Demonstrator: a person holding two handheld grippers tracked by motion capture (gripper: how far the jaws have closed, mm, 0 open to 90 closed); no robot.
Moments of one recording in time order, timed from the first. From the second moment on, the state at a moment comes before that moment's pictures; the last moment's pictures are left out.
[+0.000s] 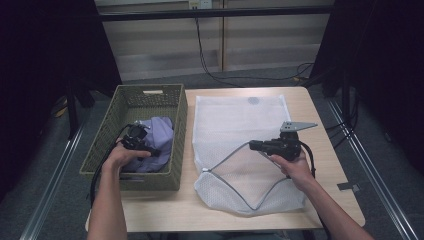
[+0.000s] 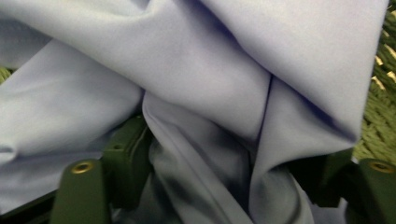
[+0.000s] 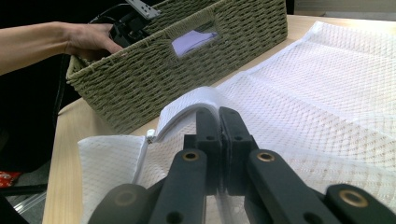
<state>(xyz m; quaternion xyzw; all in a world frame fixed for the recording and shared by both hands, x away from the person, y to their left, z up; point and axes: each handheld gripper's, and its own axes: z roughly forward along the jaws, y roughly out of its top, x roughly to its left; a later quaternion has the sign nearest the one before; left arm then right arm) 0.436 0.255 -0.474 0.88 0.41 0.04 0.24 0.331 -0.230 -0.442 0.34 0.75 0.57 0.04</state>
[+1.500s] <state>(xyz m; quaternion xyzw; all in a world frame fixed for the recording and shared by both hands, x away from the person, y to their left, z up) 0.414 0.265 -0.407 0.80 0.46 0.07 0.37 0.332 -0.225 -0.443 0.34 0.75 0.57 0.04</state>
